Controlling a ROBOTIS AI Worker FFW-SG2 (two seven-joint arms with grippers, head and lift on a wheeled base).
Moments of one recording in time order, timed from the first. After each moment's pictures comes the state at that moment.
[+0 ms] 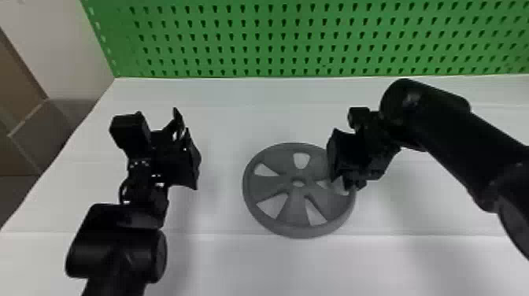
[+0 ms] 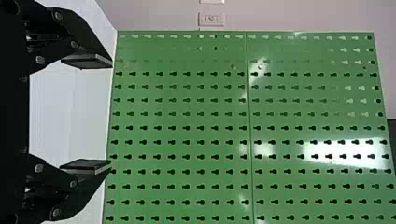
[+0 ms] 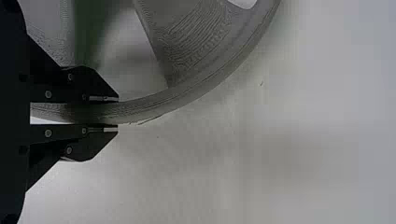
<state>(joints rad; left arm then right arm) -0.04 0.07 -0.03 -1.57 0.04 -0.06 0.21 -1.02 -0.08 0.52 -0.46 -0.87 1.22 -0.38</state>
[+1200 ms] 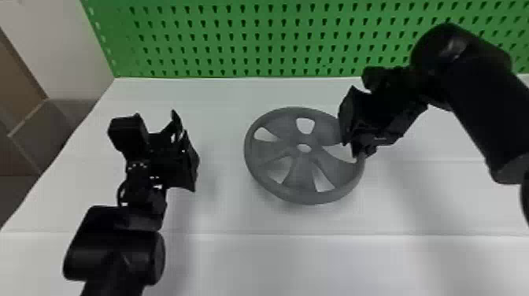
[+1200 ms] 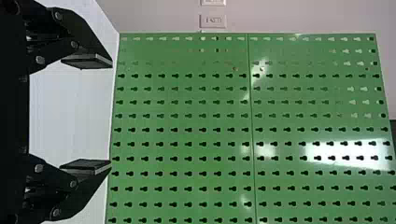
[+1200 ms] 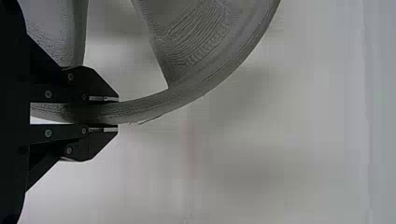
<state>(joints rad) -0.03 0.07 -0.03 -1.57 0.05 -0.06 0.21 -1.04 -0.12 0.26 -0.70 -0.73 1.45 -0.38</state>
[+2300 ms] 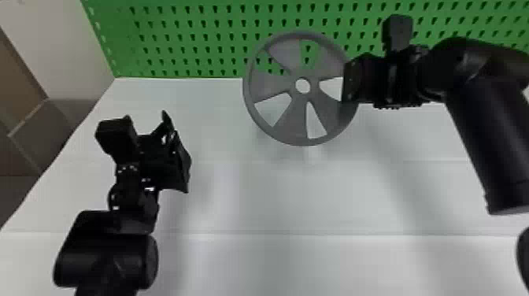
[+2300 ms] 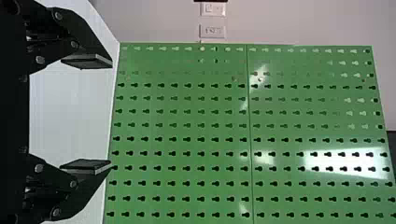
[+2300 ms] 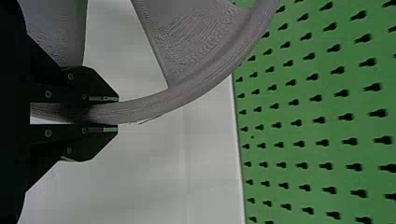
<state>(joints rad) 0.00 0.07 0.01 -1.61 0.06 -0.06 0.21 -0.82 -0.14 0.17 -1.15 -0.53 1.04 -0.17</state>
